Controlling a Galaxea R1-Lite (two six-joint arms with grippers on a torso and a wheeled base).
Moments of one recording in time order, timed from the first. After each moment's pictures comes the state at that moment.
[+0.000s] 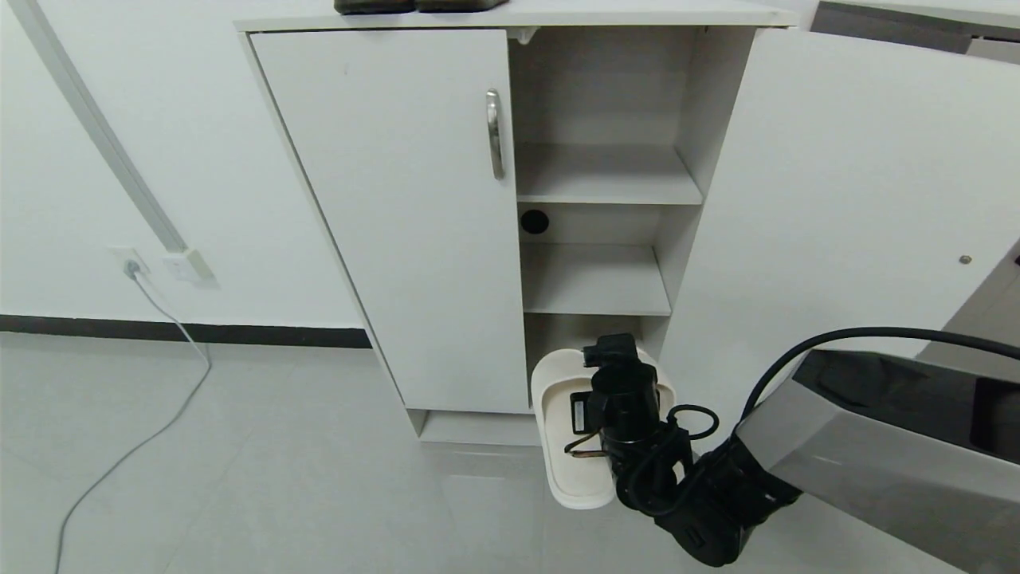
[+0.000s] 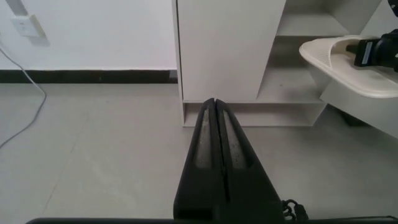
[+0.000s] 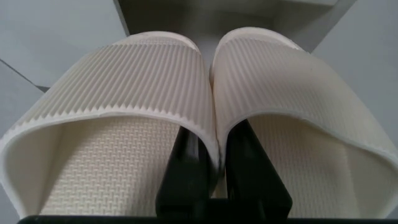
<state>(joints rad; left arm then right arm) 0.00 0.00 0.00 0.00 -0.02 0.01 0.79 2.30 -1.06 -1.00 -0.70 0.16</state>
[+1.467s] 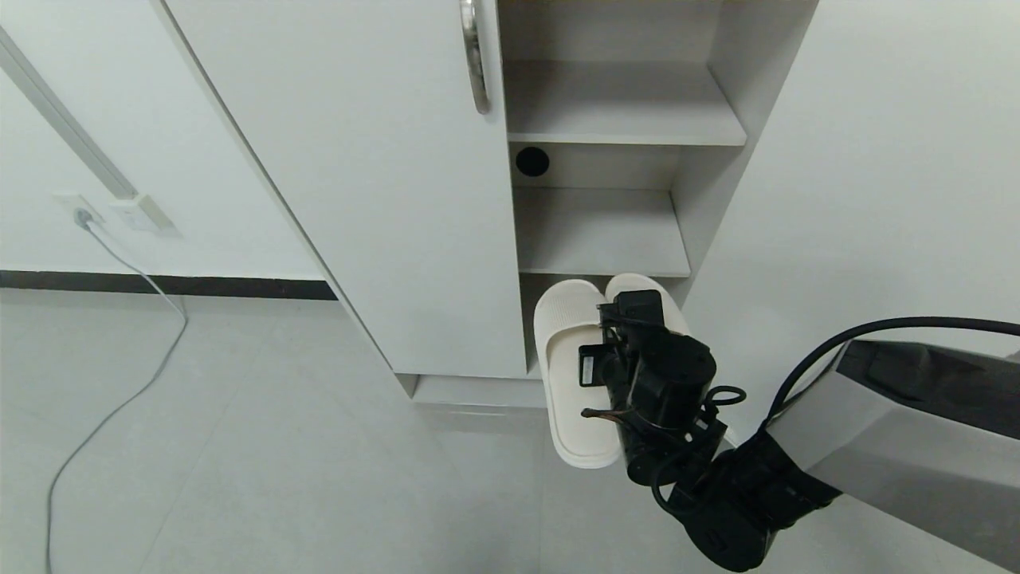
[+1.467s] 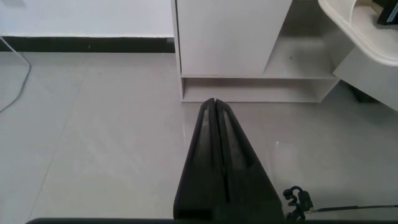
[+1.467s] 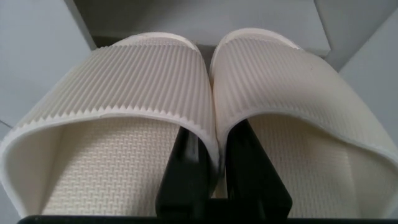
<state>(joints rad) 0.00 0.00 0.00 0.00 -0.02 0.01 0.80 2.22 -1.01 -1.38 -0.73 -0.08</state>
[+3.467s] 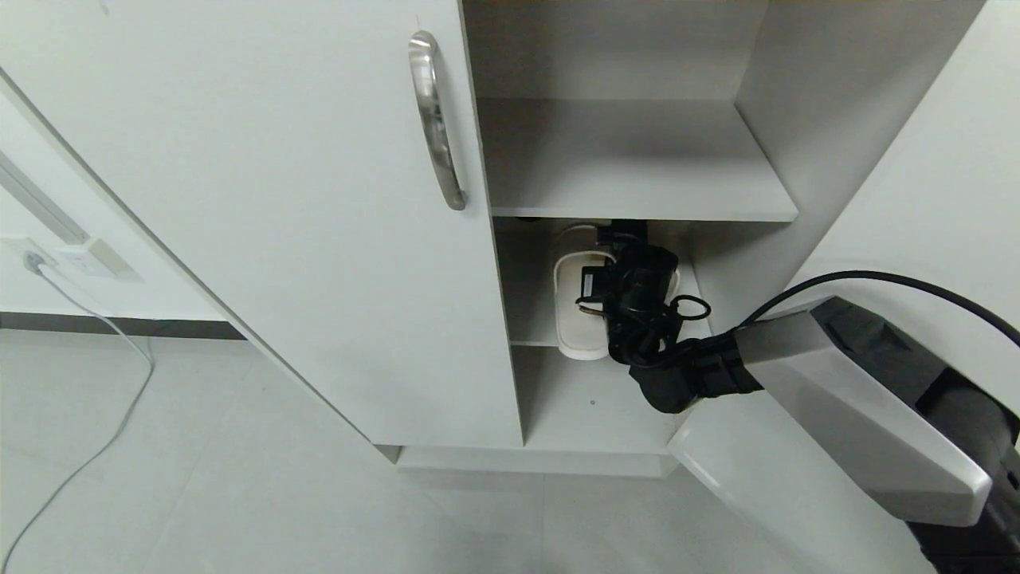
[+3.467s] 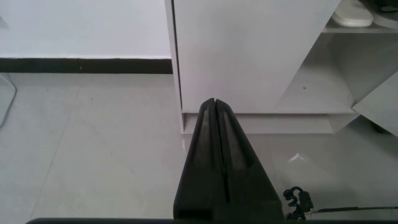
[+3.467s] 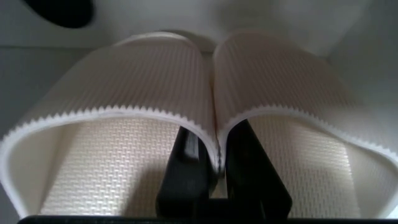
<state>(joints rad) 0.00 0.00 0.00 0.00 -0.01 0.00 0.61 2.45 -1.73 -0.92 -0.63 -0.07</state>
